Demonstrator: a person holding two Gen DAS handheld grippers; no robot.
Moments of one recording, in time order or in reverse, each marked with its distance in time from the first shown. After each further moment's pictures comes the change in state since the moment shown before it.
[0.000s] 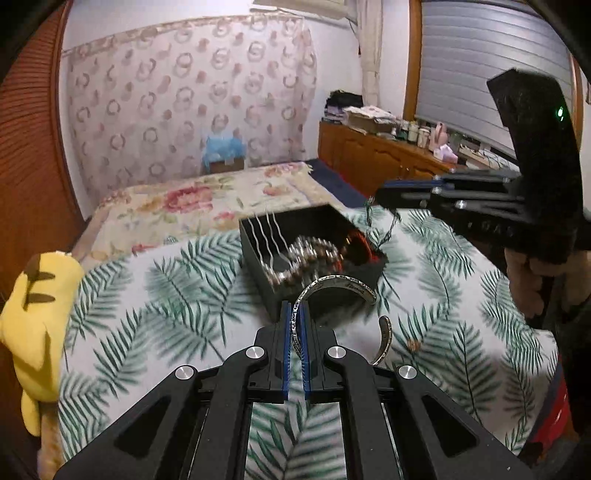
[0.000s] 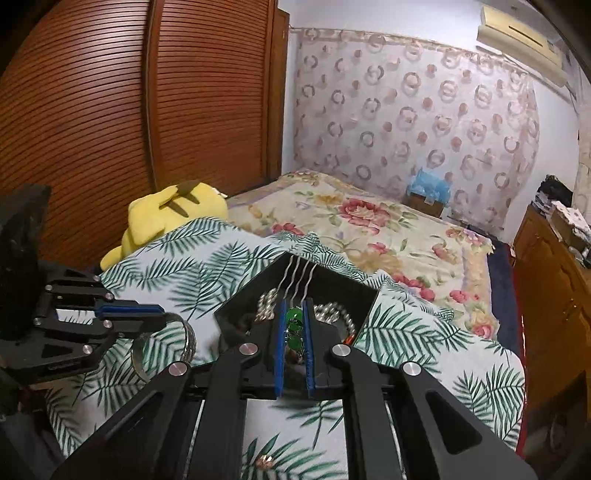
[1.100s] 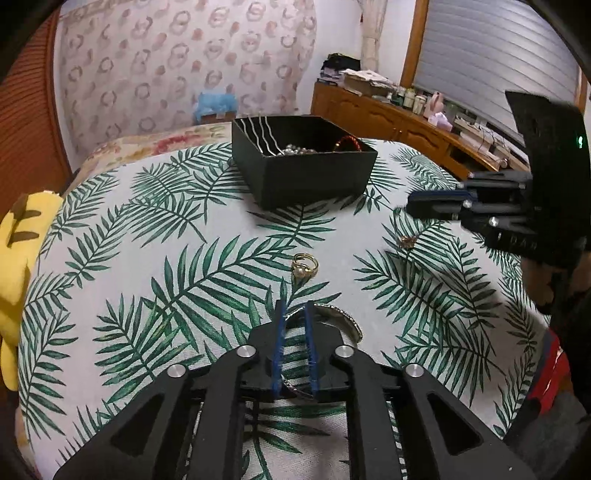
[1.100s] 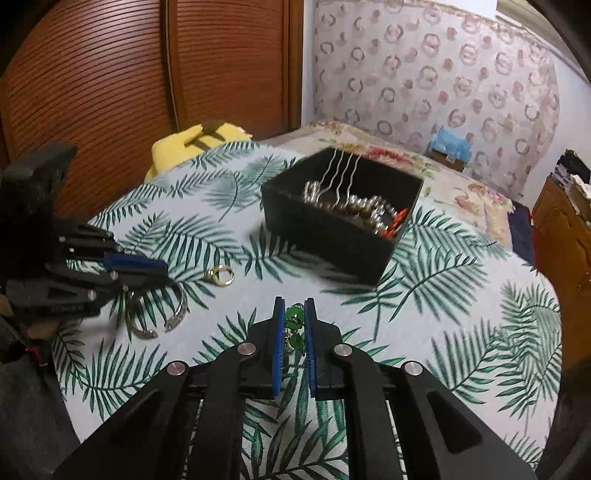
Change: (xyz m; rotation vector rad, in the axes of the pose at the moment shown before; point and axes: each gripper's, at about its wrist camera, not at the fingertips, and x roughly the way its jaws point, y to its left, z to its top) left arm 0.003 -0.002 -0.086 -0.031 0.165 -0.061; right arm -0.013 0.038 -0.089 -0.028 0.146 0.067
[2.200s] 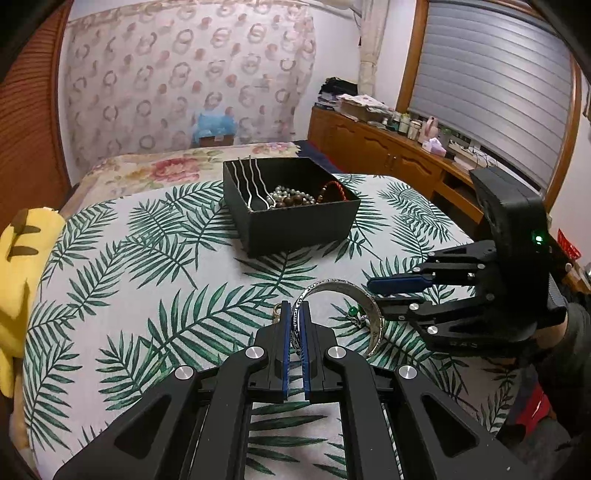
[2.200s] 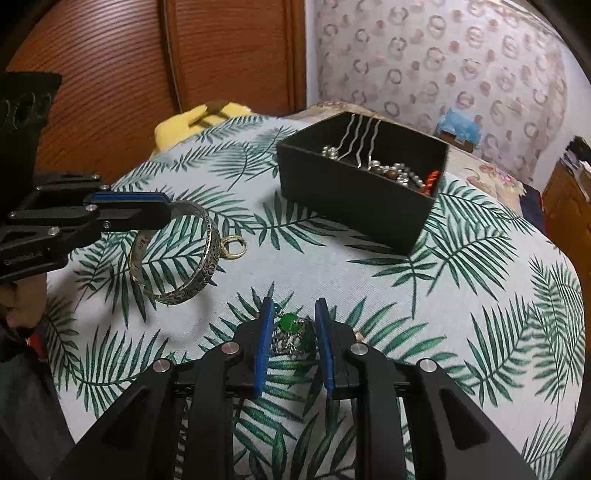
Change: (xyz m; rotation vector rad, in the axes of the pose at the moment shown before) left arm -0.020 -0.008 0.022 -0.029 -0.101 -0.027; right arm 0.040 0.010 -0.018 0.007 0.102 0.039
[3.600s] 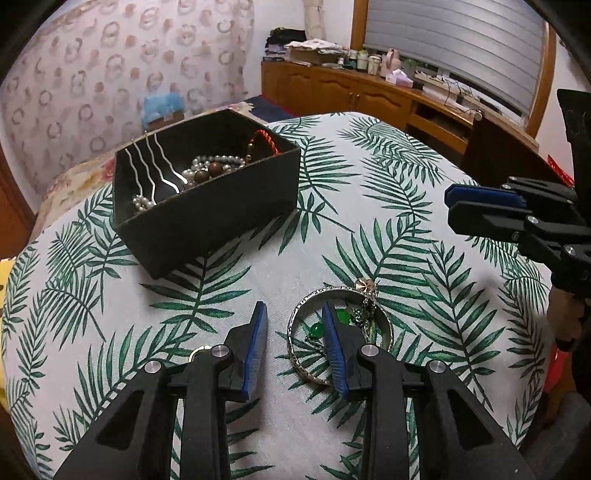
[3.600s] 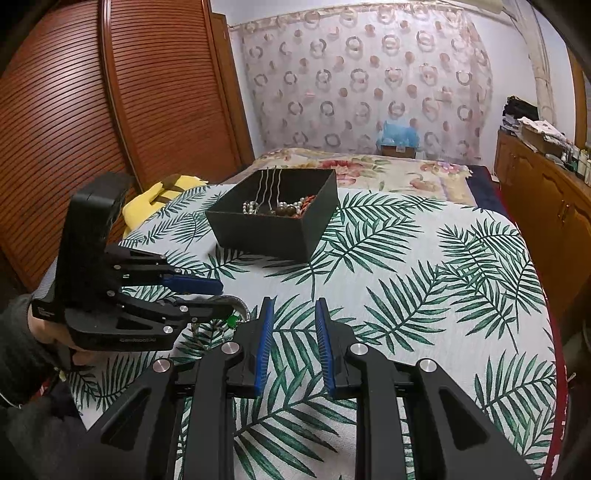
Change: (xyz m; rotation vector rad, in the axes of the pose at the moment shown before) left arm 0.084 -0.048 0.020 0.220 0.199 -0.062; right arm -0.079 -0.047 -0.042 0.266 -0.229 -0.085
